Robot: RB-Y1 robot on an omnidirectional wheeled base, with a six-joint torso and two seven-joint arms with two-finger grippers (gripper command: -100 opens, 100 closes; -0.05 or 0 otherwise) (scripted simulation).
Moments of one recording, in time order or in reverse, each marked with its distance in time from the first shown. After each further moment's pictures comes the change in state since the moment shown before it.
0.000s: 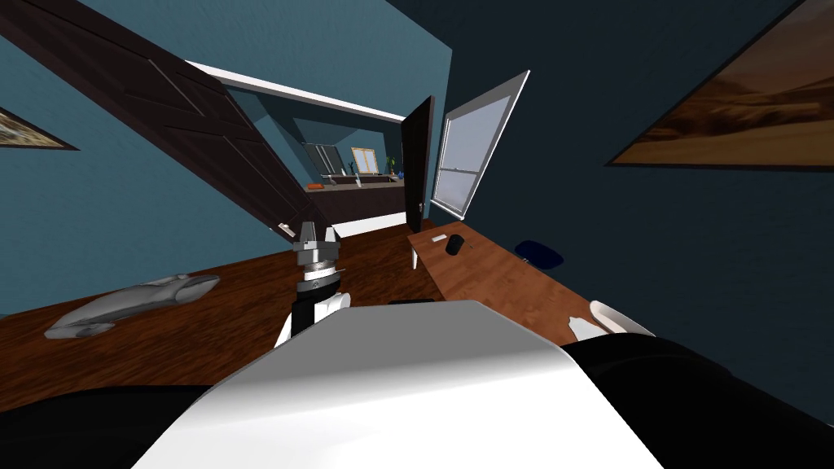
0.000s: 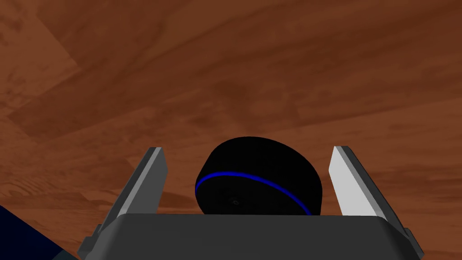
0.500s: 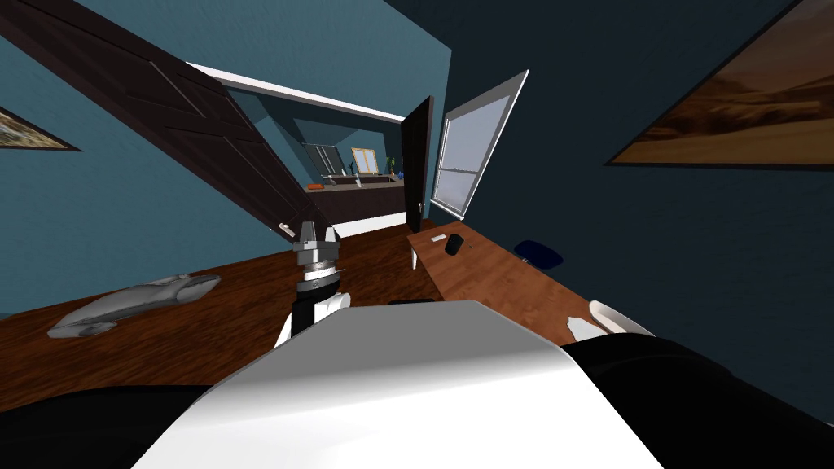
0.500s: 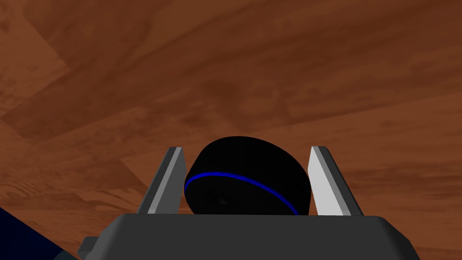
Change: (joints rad) left arm 0.000 0.000 0.000 0.000 0.000 0.000 0.000; right arm -0.004 -0.006 0.021 -0.052 -0.002 0.047 -0.016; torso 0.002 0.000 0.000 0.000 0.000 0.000
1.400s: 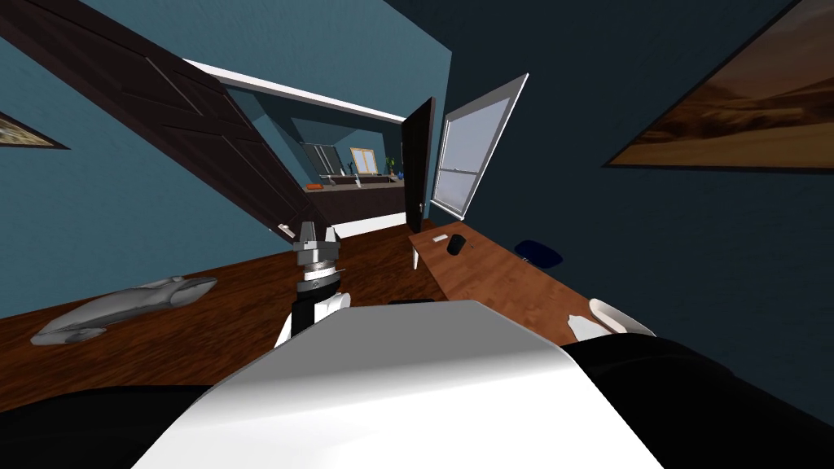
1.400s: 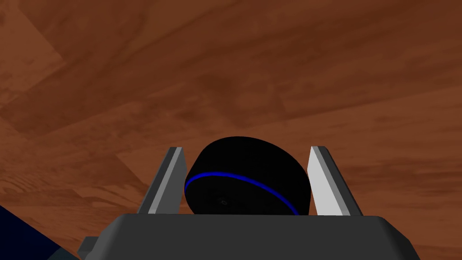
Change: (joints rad) left arm 0.000 0.000 0.000 0.000 0.000 0.000 0.000; right arm -0.015 0.040 -0.067 0.153 -0.024 -0.136 0.084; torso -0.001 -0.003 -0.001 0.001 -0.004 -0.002
